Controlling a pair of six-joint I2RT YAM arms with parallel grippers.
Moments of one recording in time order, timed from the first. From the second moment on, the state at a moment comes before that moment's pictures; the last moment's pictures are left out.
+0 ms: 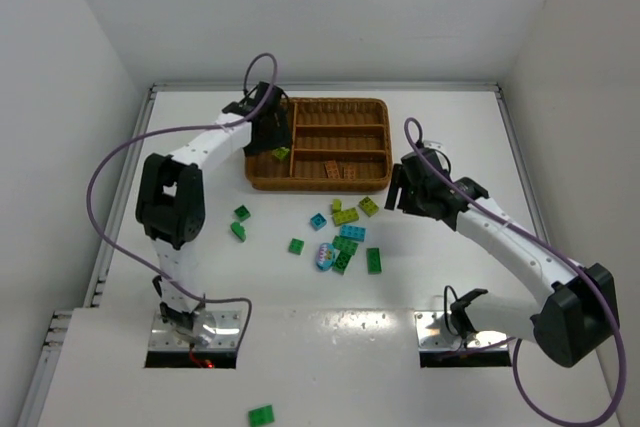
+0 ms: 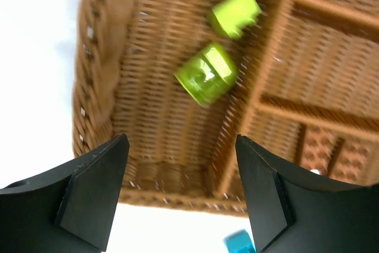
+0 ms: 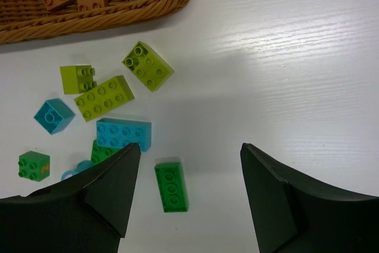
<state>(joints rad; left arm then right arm) -0.35 1.96 1.61 -0.64 -0.23 -0.60 0.49 1.19 0.85 -0.59 0.25 0.61</state>
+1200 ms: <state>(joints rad) -0.81 2.04 1.49 -0.54 -0.22 -0.64 0.52 1.03 0.74 -0.61 0.28 0.63</state>
